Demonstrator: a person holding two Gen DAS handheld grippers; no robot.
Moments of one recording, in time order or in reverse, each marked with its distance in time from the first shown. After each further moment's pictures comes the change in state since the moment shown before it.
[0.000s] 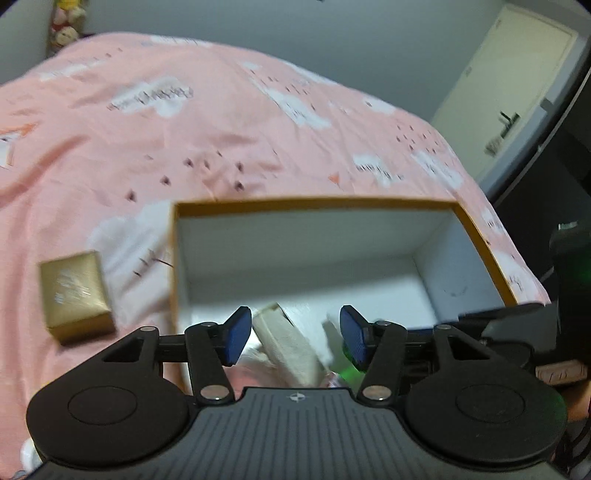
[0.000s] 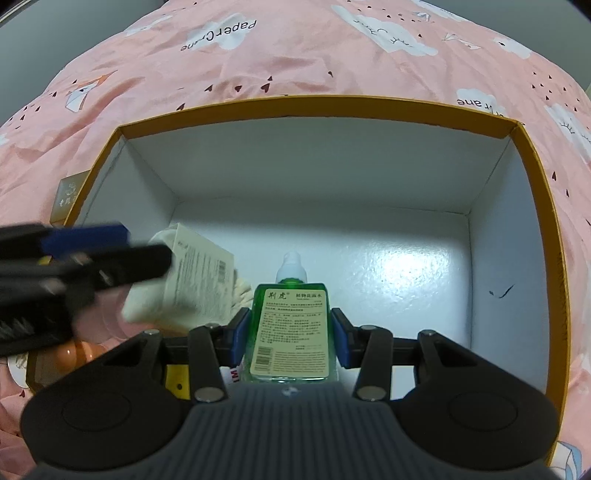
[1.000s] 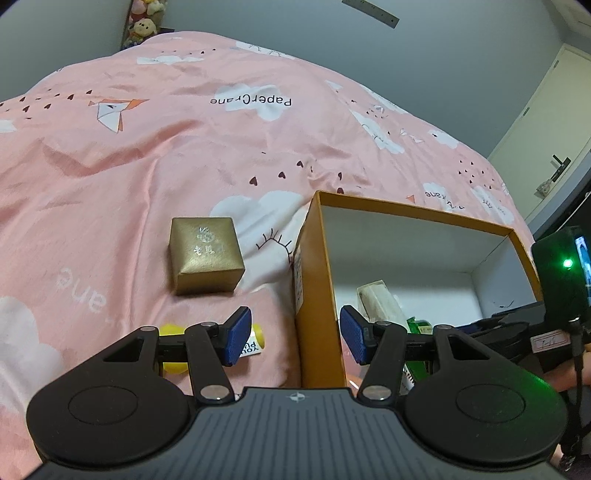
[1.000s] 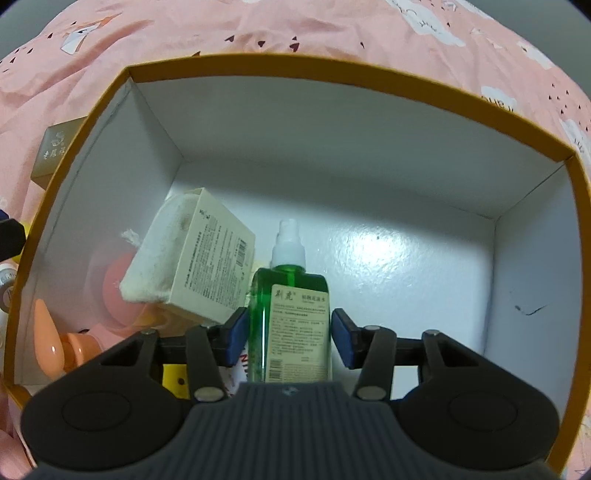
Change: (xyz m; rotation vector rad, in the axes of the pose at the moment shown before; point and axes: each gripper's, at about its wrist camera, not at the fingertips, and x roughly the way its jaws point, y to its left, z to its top) left arm -0.053 0.058 -0.032 -0.146 -0.046 0.141; right arm 0.025 0.036 0.007 -0.103 0.124 -0.084
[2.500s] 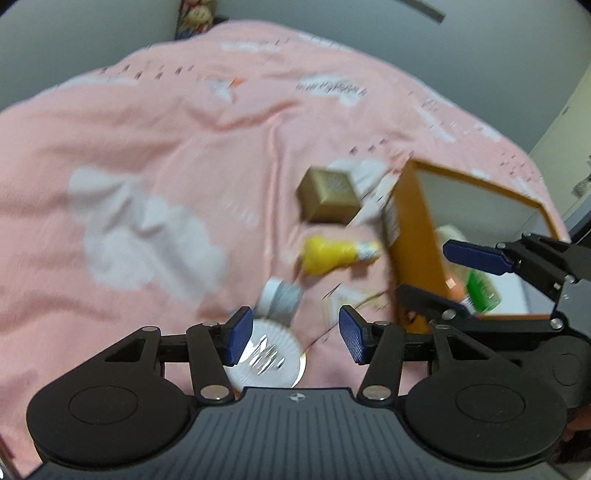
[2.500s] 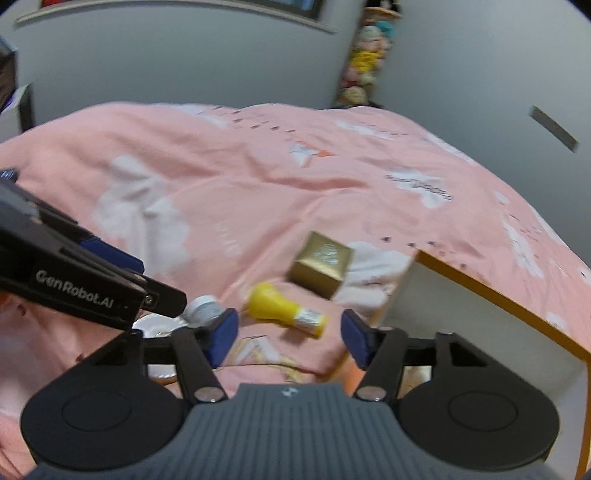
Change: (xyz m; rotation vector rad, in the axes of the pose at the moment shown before) left arm -0.093 0.075 -0.054 -0.060 0.062 0.148; right arm -0.109 0.175 -0.082 -0.455 -0.551 0.146
